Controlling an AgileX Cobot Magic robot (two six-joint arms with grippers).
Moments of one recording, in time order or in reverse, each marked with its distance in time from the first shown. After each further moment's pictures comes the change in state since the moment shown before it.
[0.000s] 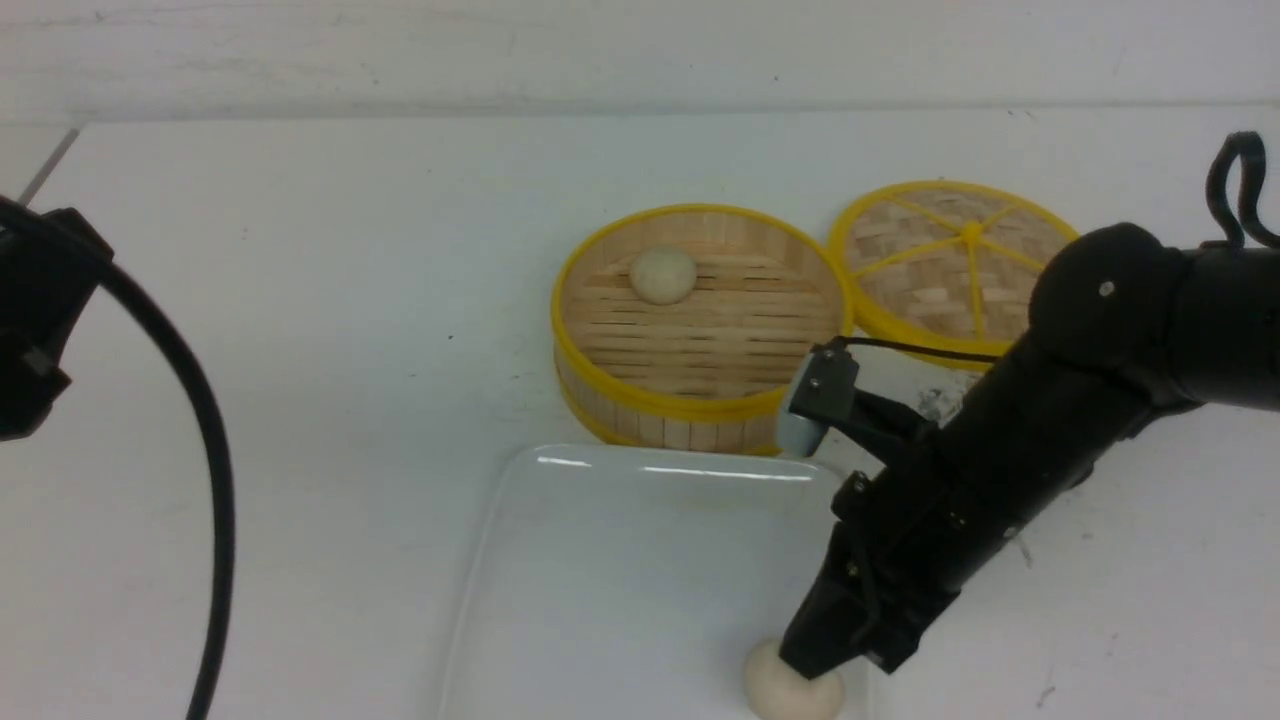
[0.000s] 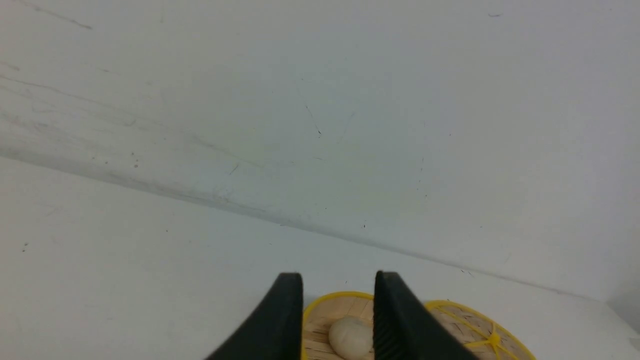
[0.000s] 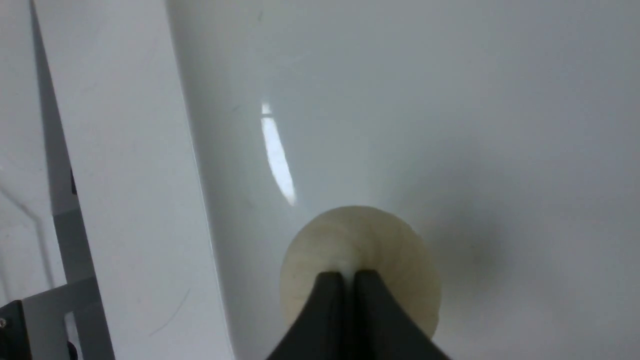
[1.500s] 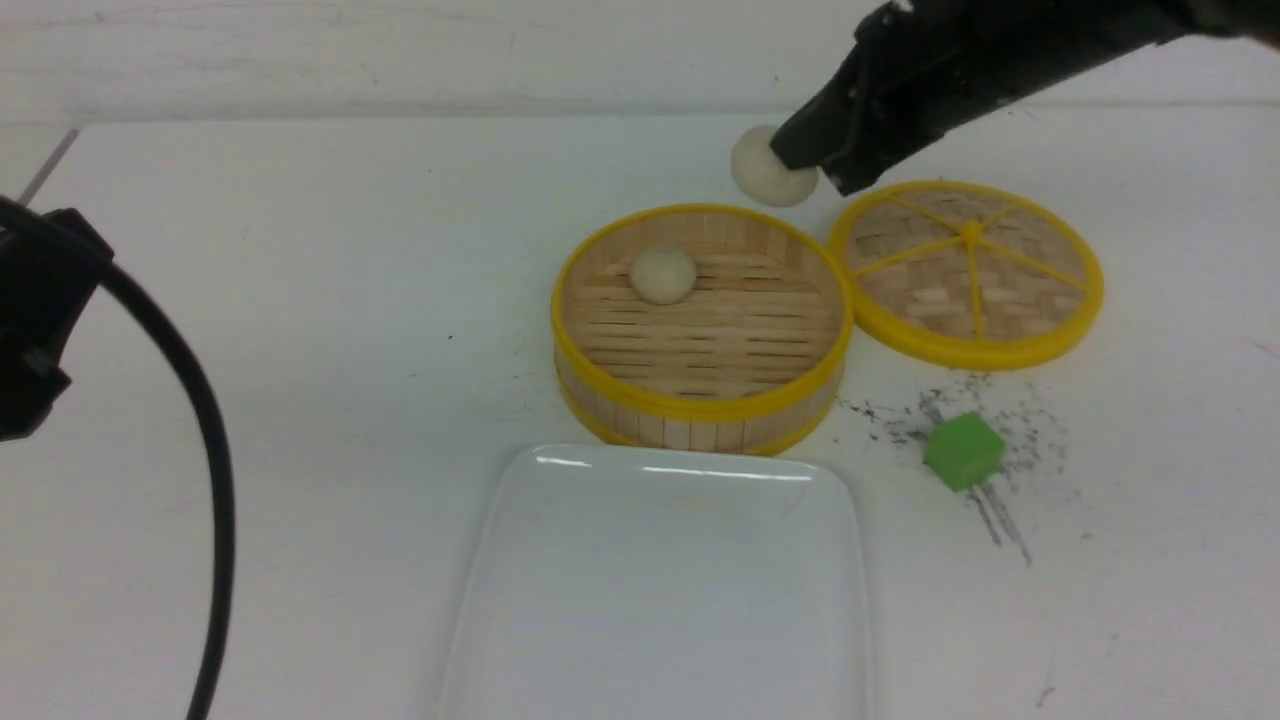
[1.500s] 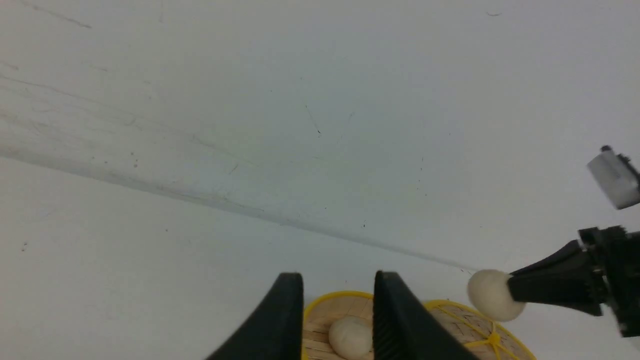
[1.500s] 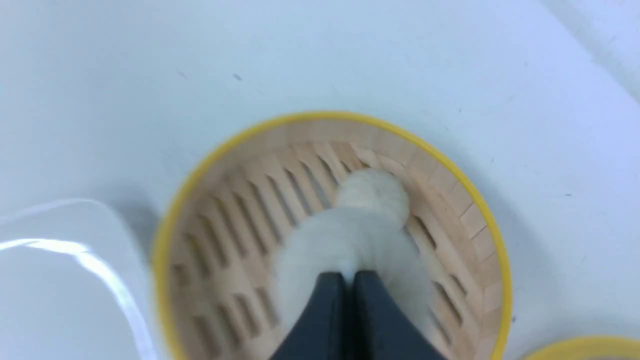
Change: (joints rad) right arm -0.159 0.093 -0.686 -0.162 -0.117 0.090; left arm 0.000 0.000 0.000 0.000 -0.001 0.000
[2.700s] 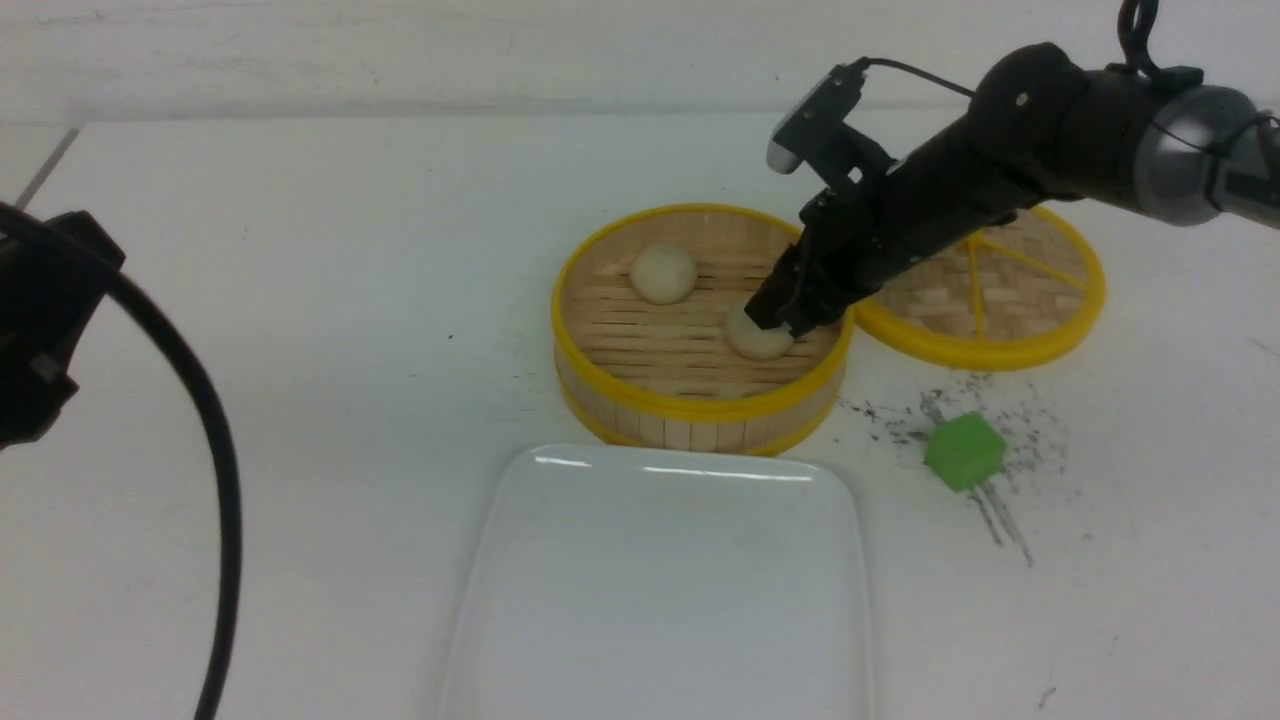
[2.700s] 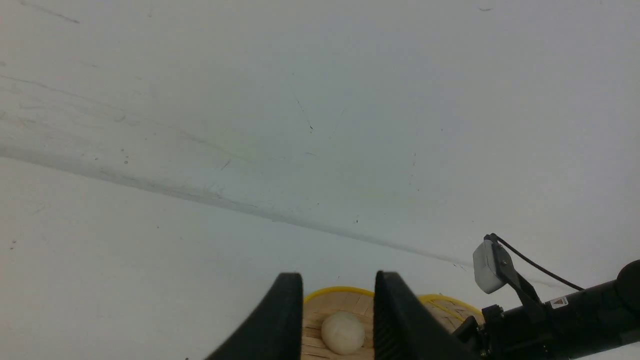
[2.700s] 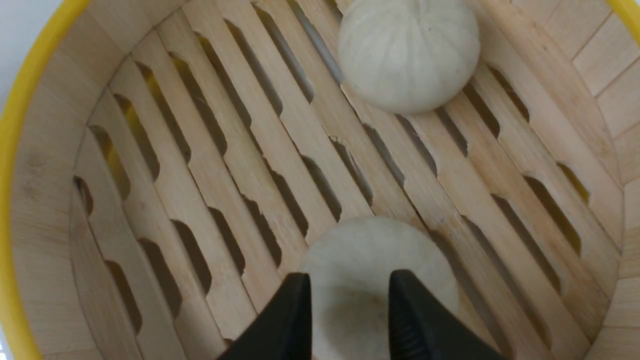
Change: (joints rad) right arm 0.000 0.285 0.032 0.017 -0.115 -0.047; left arm 0.000 0.000 0.000 0.000 0.020 0.000
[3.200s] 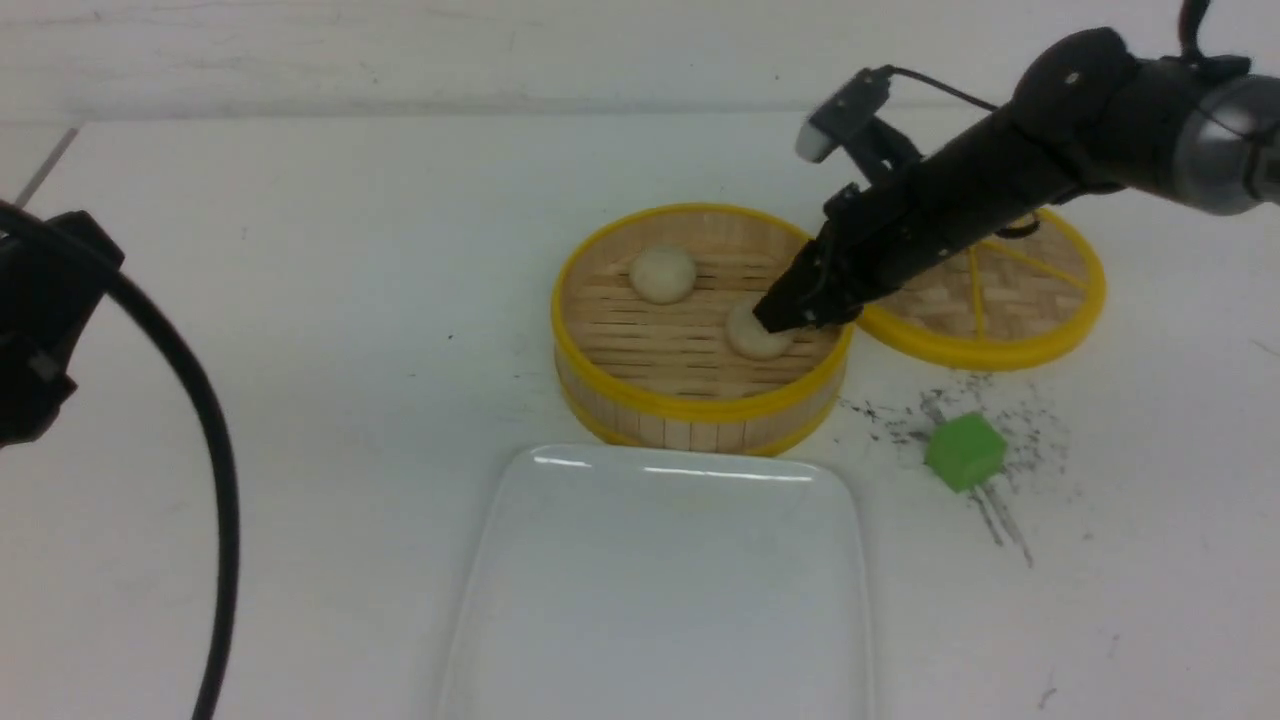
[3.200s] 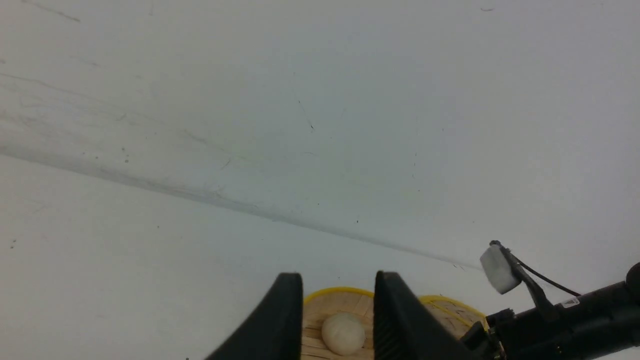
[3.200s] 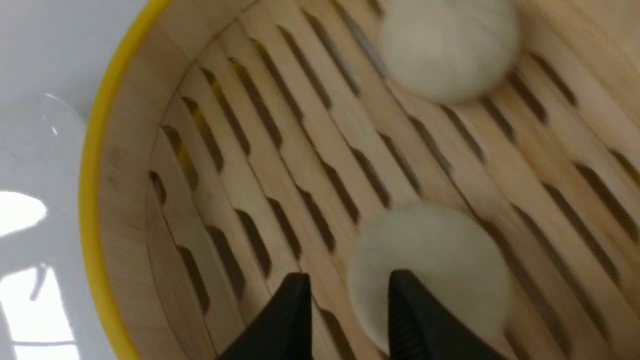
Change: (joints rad) right arm -0.027 -0.002 0.000 0.101 0.095 -0.064; left arm 0.000 0.000 0.000 0.000 -0.002 -0.003
